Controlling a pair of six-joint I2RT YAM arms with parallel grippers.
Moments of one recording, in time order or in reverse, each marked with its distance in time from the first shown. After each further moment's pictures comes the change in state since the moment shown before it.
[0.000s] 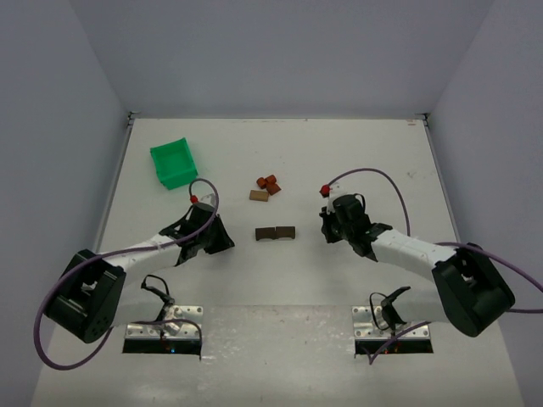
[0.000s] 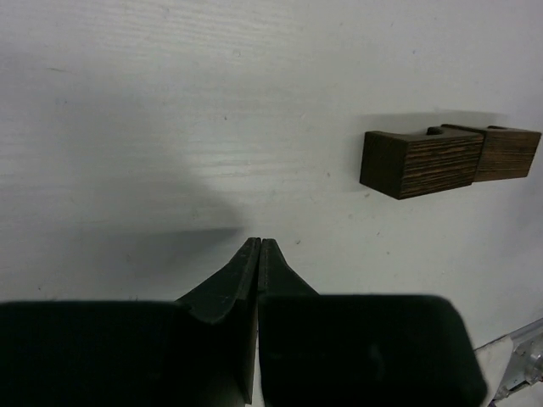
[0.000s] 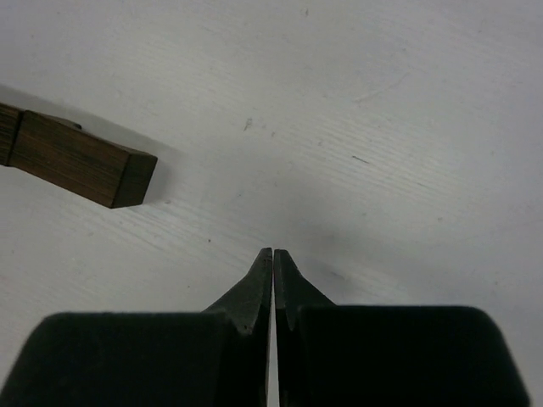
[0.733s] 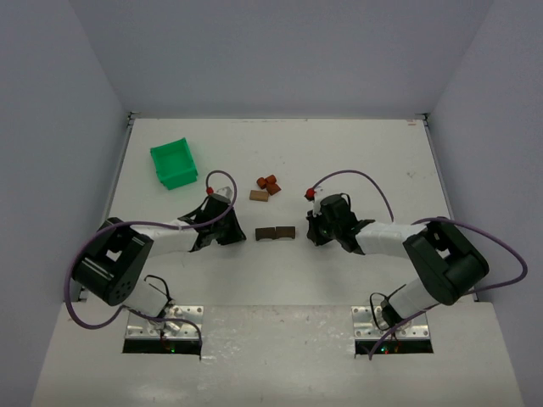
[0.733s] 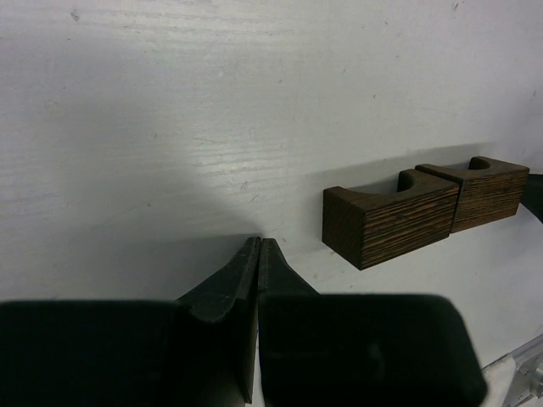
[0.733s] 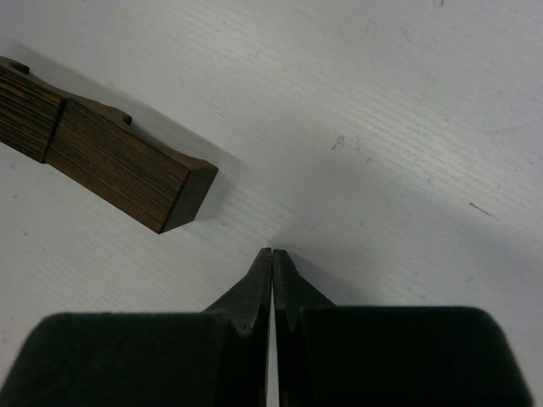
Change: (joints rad) left arm -0.040 0.251 0.120 0.120 0.014 0.022; right arm 0.033 0.219 0.039 0.129 -0.137 -0.005
